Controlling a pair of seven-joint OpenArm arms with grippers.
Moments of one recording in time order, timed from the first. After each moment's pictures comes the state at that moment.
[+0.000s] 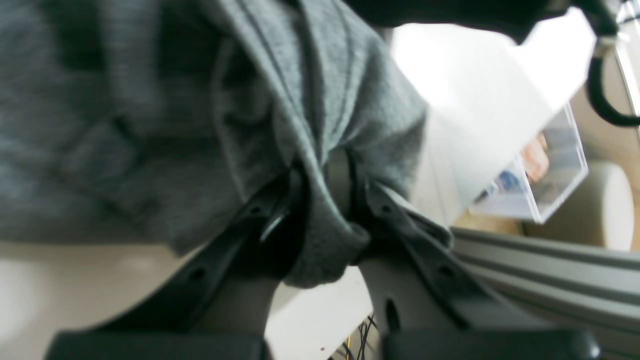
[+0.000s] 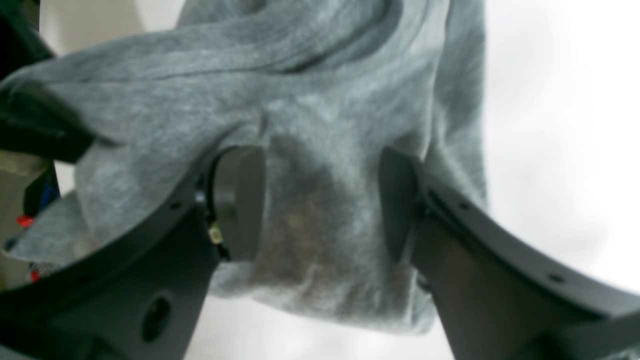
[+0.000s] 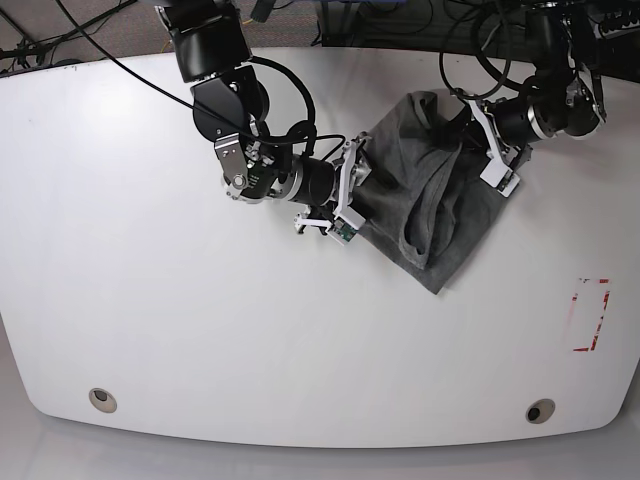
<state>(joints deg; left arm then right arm) 14.9 -14.4 -18.4 104.8 -53.5 -41.7 72.4 5.6 1.0 -17.2 84.9 21.4 40.7 -43.5</state>
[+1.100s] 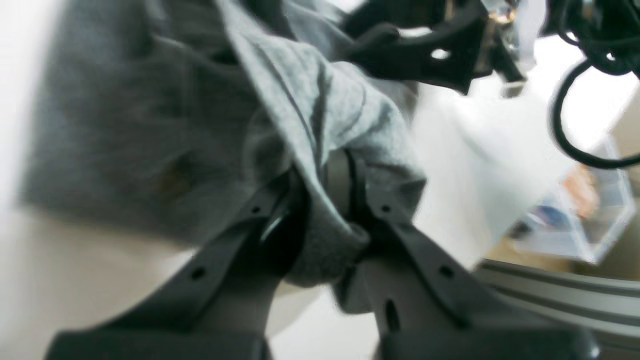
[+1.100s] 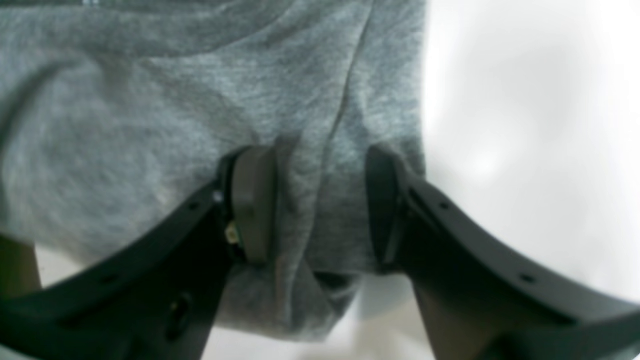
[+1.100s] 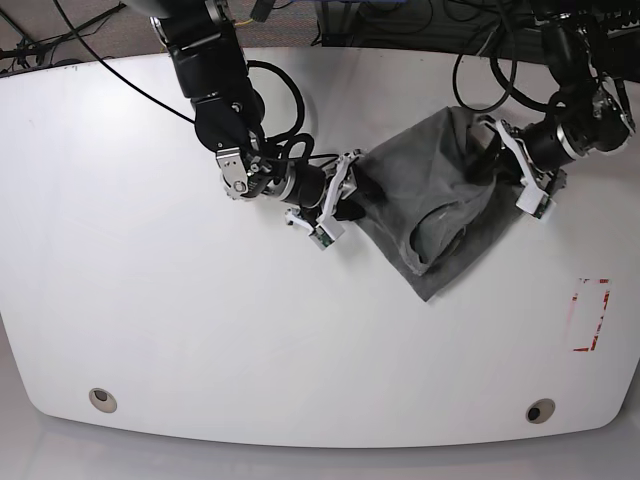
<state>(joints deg) 9.8 -15.8 -25.2 107.5 -53.6 -41.9 73.2 9.3 2.0 -17.2 66.1 22.9 37.3 -30.6</state>
